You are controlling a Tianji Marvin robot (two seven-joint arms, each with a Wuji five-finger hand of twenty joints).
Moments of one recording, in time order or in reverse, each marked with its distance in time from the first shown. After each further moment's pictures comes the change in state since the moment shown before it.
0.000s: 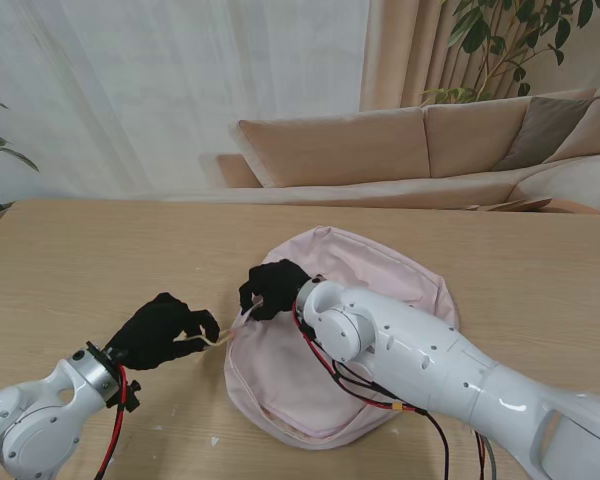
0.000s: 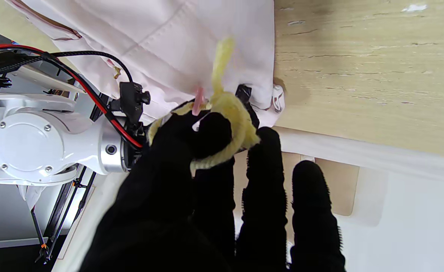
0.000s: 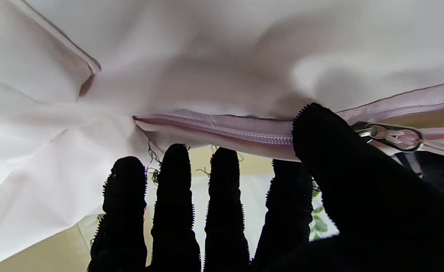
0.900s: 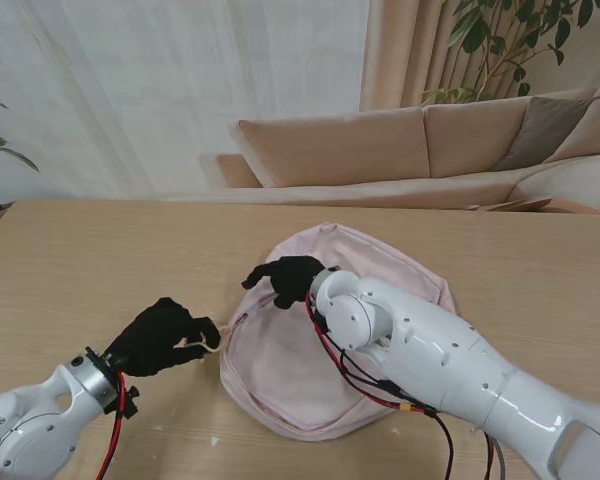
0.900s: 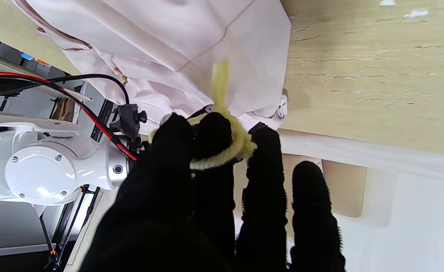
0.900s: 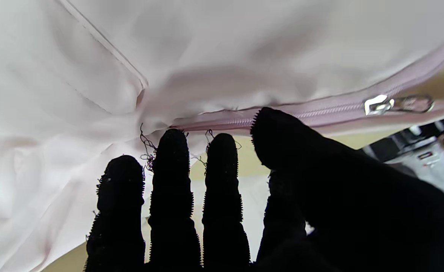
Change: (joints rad) left arm 0.028 0.001 -0.012 -0.021 0.024 -0.024 0.000; right arm -0.046 0.045 0.114 -0.100 0.027 0.102 0.133; left_hand 0.001 0.000 -0.010 0.010 0.000 0.001 -0.002 0.001 0.000 0.000 0.000 0.000 0.000 0.000 -0.002 0.000 -0.007 0.000 0.000 0.000; right_hand 0.119 -0.087 0.197 0.051 -0.390 0.056 -0.438 -0.113 0.131 0.043 -0.002 -0.008 0.176 0.029 0.056 0.012 0.066 0.051 0.122 0.014
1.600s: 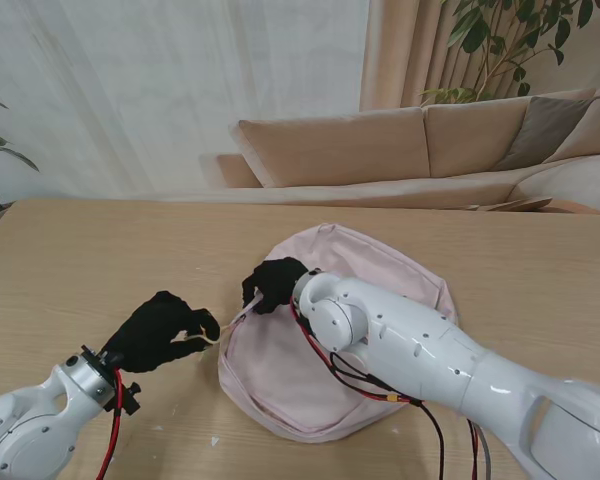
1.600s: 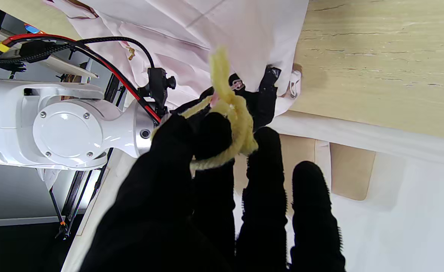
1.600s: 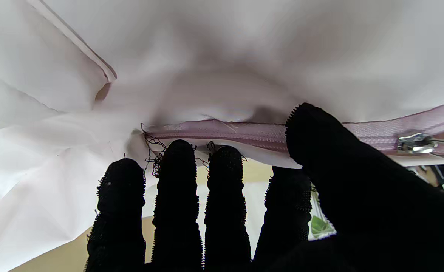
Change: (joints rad) left arm 0.006 -0.013 -0.008 -0.004 -0.040 -0.024 0.053; right arm 0.097 -0.077 -0.148 0.153 0.022 -0.043 -0.099; left_hand 0.000 0.000 0.000 0.000 0.000 0.000 0.000 0.000 0.000 0.000 0.000 0.000 0.000 0.000 0.000 0.000 0.000 0.000 0.000 0.000; right_hand -0.106 0.072 -0.155 -0.032 0.406 -0.047 0.418 0.006 0.014 -0.042 0.218 0.284 -0.006 -0.065 0.213 0.181 0.009 -0.011 0.018 0.060
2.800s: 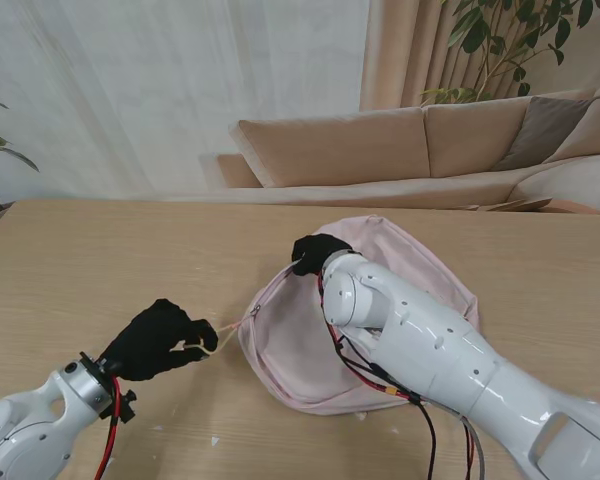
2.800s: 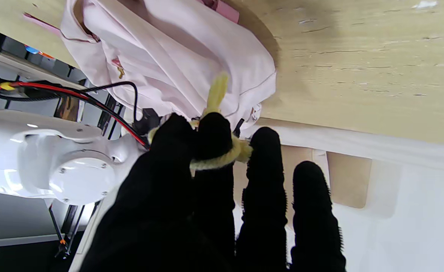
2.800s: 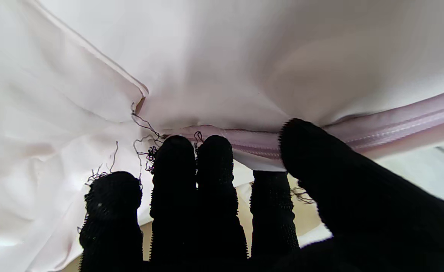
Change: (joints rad) left arm 0.024 0.011 -0.008 -0.006 0.043 -0.005 -0.008; right arm -0.093 0.019 0.222 -0.097 0.072 0.391 0.002; left_hand 0.000 0.000 0.000 0.000 0.000 -0.002 0.000 0.024 0.000 -0.001 0.000 0.000 0.000 0.000 0.000 0.002 -0.001 0.008 0.000 0.000; right_hand -0.047 0.084 0.051 0.075 -0.126 0.240 -0.079 0.209 0.125 0.137 -0.046 -0.140 0.172 0.027 0.045 -0.052 0.156 0.094 0.190 0.023
